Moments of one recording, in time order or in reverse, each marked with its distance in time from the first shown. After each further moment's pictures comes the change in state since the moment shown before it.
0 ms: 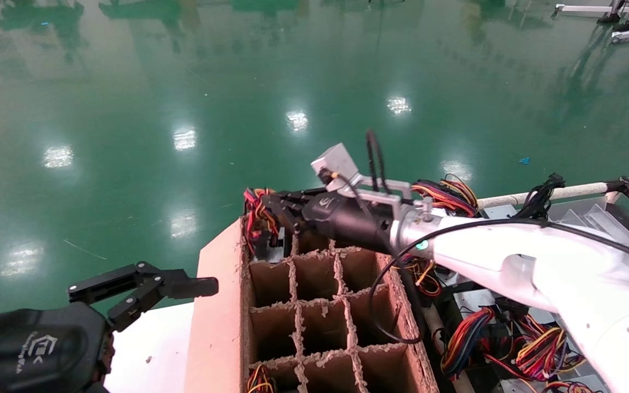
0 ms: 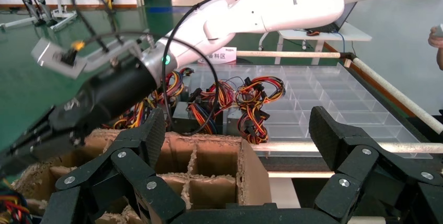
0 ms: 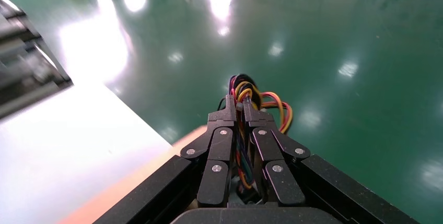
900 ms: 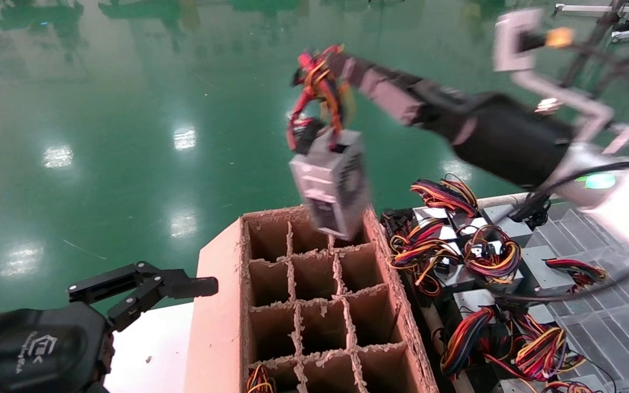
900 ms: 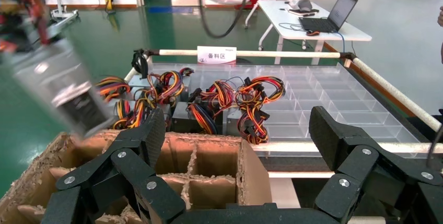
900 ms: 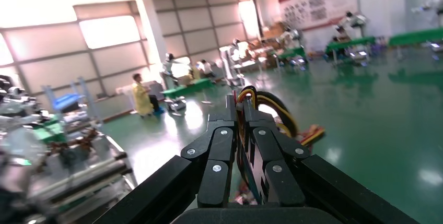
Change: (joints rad) left arm 0.000 -0.001 0.002 0.000 -0.001 -0.001 0.001; right arm 0.105 0.239 0.166 -0.105 0.258 -0.517 0.109
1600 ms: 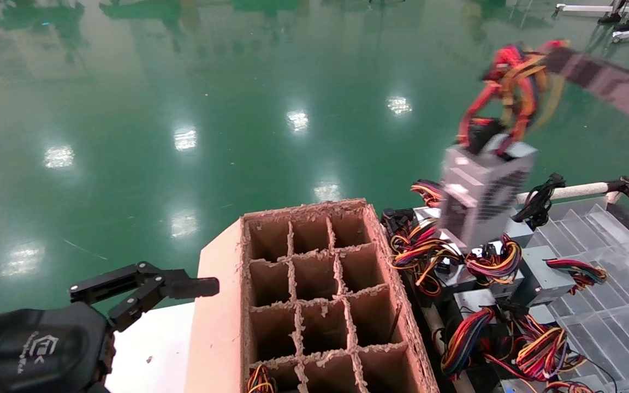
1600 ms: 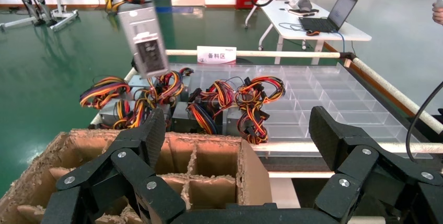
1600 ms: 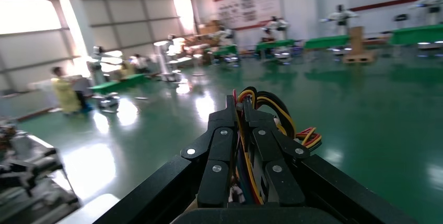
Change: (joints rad) left arm 0.000 -0.001 0.001 0.000 -0.001 -0.001 0.001; right arm -0.069 0.443 0.021 0.142 0.079 -0.055 0.084
